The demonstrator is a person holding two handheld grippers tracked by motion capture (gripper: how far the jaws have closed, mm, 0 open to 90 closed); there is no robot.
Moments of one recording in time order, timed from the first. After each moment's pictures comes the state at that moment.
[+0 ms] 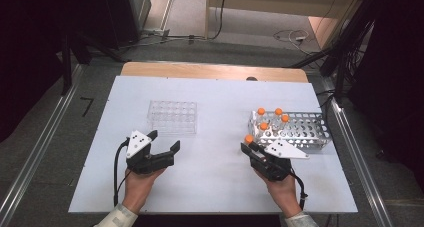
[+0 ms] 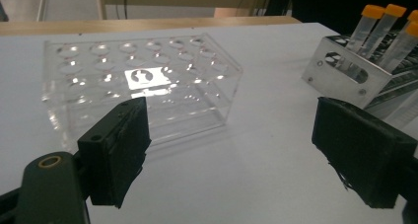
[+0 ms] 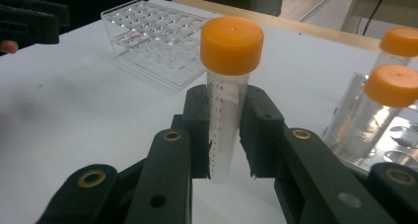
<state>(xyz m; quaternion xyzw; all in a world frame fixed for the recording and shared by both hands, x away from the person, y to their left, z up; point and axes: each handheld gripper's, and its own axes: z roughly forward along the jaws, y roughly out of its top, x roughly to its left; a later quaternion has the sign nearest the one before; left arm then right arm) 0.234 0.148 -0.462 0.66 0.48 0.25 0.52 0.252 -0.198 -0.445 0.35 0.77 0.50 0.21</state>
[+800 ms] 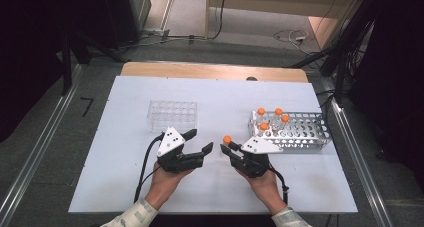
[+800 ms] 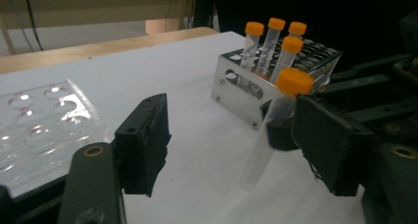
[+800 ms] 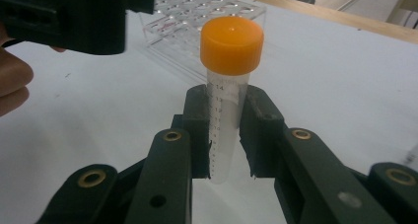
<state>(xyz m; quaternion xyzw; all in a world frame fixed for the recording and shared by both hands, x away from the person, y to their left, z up) 0.241 0.082 -0.442 0.71 0.37 0.20 0.57 0.262 -0.151 -0.457 0.31 0.80 0.49 0.17</state>
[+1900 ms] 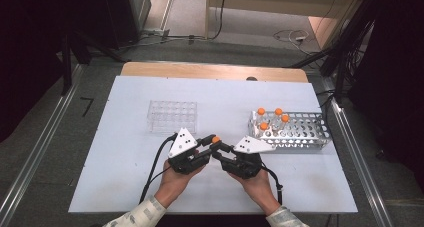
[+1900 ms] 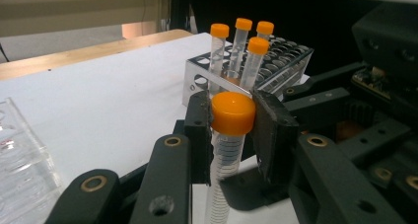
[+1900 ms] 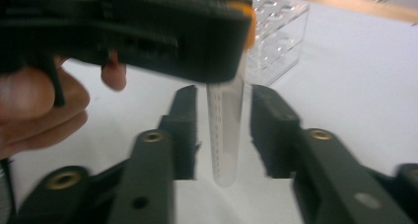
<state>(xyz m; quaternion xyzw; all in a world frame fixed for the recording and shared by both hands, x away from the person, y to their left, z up) 0.244 0.067 -0.441 0.71 0.34 0.18 0.58 0.262 -0.140 -0.457 0.29 0.81 0.50 0.12</state>
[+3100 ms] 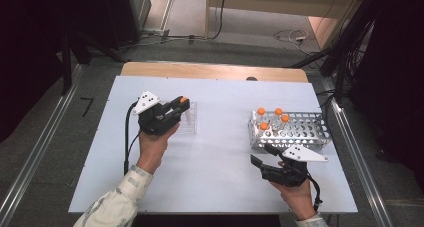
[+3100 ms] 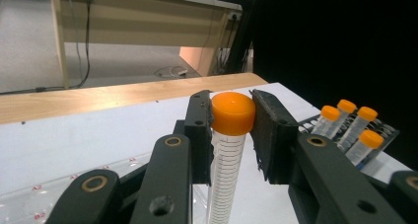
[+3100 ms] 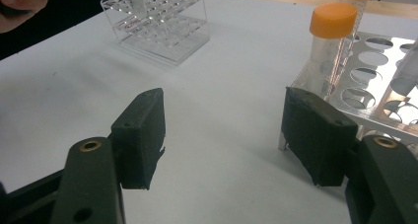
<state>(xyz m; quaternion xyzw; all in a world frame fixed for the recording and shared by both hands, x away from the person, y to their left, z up) 0.305 0.137 -0.401 0.63 0.45 0.23 0.59 0.244 -0.242 -0.448 0.37 0.77 0.49 0.16</state>
